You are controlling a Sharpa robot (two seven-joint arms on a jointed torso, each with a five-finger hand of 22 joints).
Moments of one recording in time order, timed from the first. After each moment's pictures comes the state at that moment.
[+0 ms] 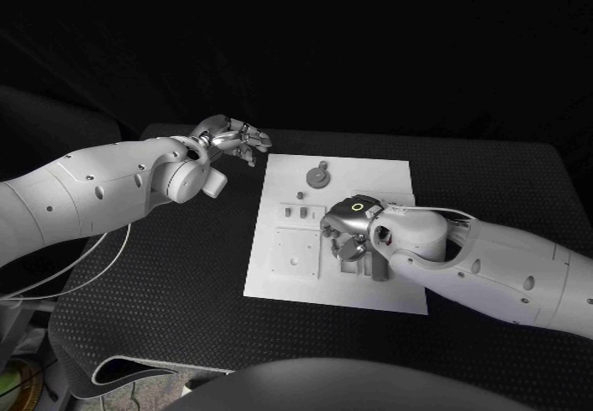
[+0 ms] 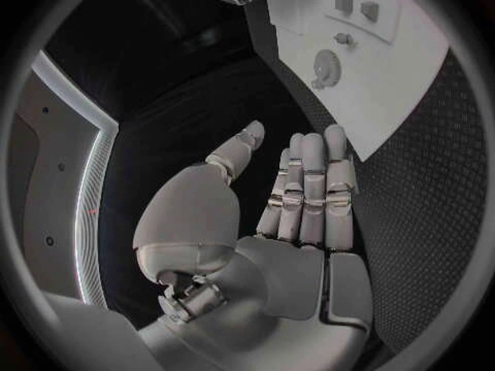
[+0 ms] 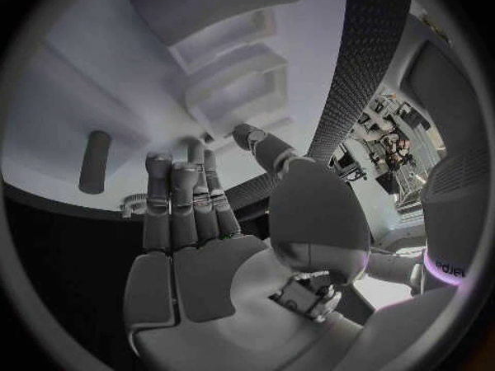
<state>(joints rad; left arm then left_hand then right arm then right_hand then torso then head) 1.26 -0.79 -0.07 1.20 -0.39 -0.21 0.15 1.05 -0.10 0.46 -0.29 0.08 0.85 0.18 0.27 0.42 1.18 0.10 0.08 0.43 0.99 -0.01 1.09 0.45 0.04 1.09 -0.11 0.37 1.22 1.09 -0.59 -0.07 1.48 -1.96 -0.01 -0.17 1.09 -0.24 0.66 -0.25 0.30 0.86 0.15 0.22 0.64 0.98 0.10 0.26 0.45 1.04 0.00 1.32 0.83 0.22 1.01 0.02 0.99 1.31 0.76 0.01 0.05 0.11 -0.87</state>
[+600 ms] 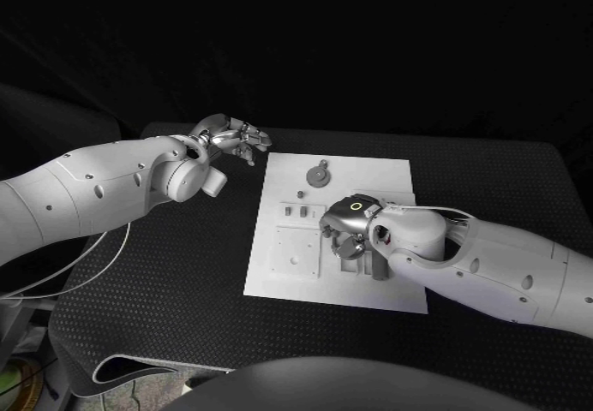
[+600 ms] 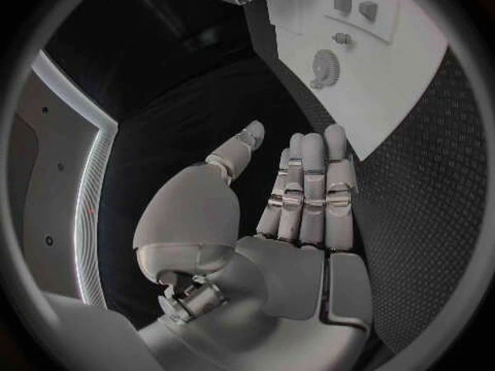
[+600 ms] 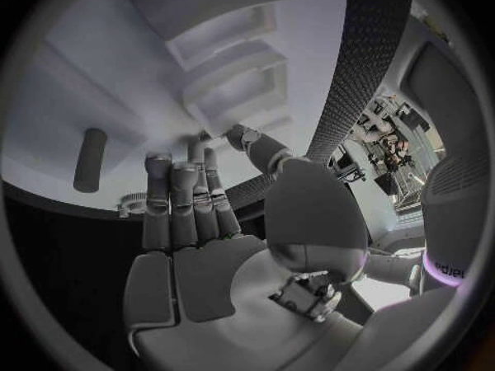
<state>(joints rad) 1.26 -0.79 -0.07 1.20 -0.39 -0.21 0.15 1.05 -0.10 0.46 -0.29 0.08 0.85 0.18 0.27 0.42 1.18 0.10 0.08 0.43 0.99 -0.01 1.09 0.45 0.04 1.09 -0.11 0.37 1.22 1.09 -0.59 -0.07 1.48 -1.97 -0.01 -0.17 1.13 -0.19 0.66 -0.27 0.30 0.90 0.14 0.26 0.64 1.05 0.10 0.31 0.43 1.05 -0.01 1.33 0.81 0.22 1.01 0.02 0.99 1.31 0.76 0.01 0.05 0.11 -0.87</state>
